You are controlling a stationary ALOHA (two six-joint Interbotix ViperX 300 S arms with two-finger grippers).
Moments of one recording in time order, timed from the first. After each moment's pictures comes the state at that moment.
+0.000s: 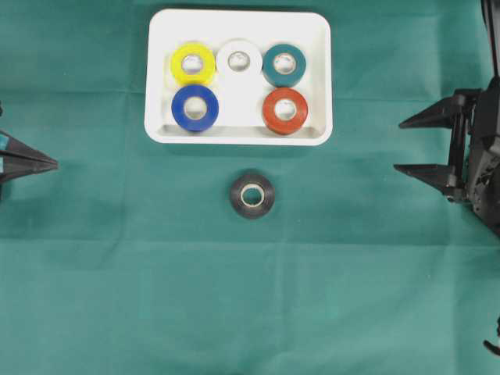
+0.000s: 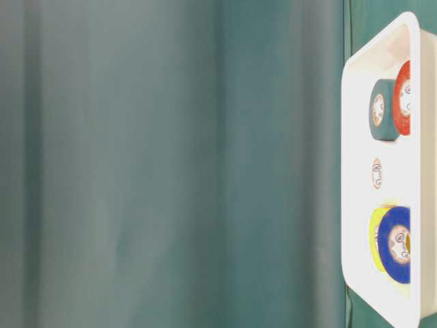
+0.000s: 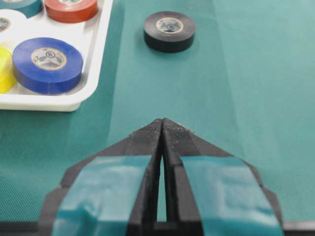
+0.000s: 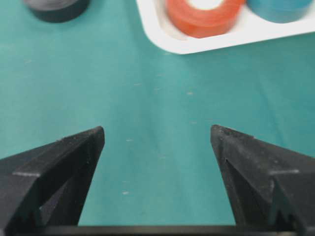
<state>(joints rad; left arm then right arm) -0.02 -1.37 1.55 -0.02 0.02 -0.02 -0.11 -0.89 1.41 -0.56 0.03 0.78</state>
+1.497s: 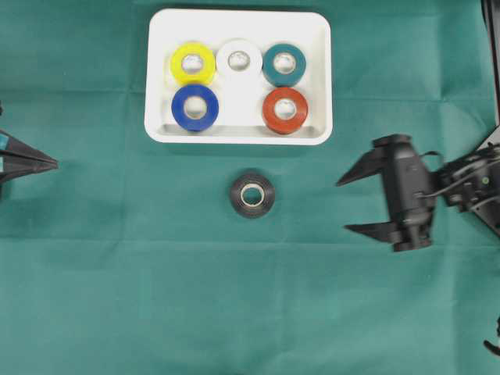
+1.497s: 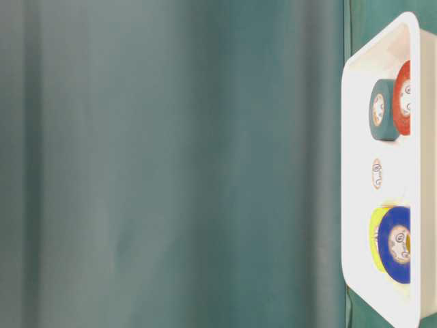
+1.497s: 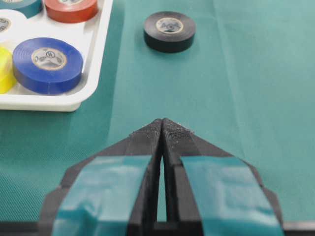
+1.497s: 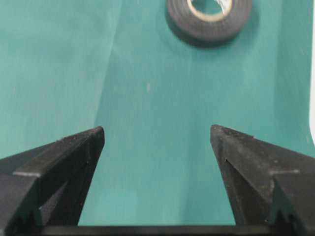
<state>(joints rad) -0.02 -1.37 1.55 -0.02 0.02 -0.02 0.14 -0.33 1.06 -0.65 -0.02 0.77</state>
